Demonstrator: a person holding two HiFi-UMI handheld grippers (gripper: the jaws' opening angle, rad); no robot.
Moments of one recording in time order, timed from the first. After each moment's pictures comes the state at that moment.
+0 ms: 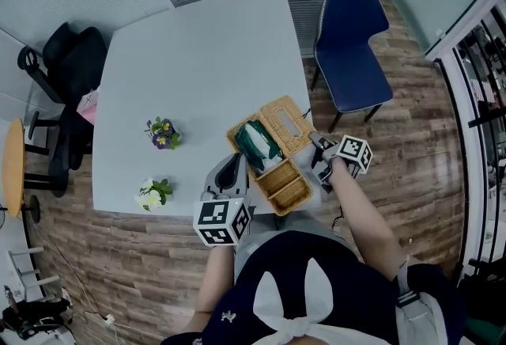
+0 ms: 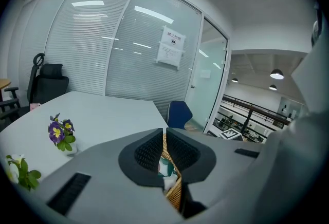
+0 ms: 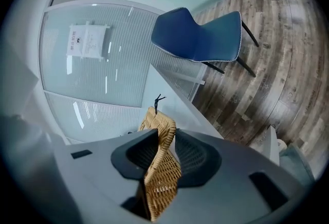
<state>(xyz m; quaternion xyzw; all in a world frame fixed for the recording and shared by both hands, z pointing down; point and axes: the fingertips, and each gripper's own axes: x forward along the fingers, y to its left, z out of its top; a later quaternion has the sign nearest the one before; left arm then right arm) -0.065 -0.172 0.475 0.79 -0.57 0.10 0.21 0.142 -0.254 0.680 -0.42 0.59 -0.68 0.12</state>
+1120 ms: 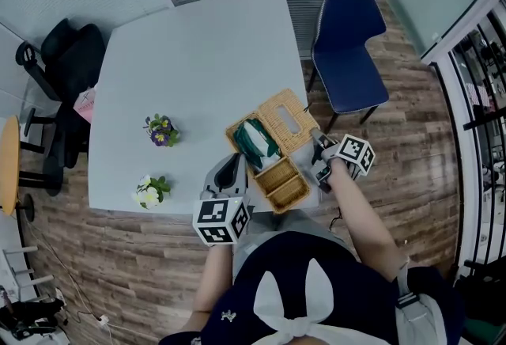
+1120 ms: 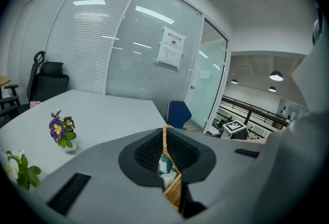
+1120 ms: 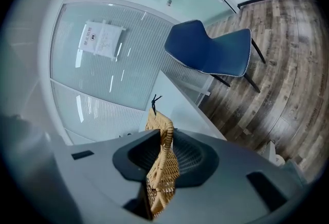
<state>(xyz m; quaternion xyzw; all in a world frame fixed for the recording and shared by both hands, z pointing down) -0.066 -0.164 0.479 0.79 -0.57 0.09 0.21 0.148 -0.256 0.640 -0.45 0.63 -0.62 0.12</state>
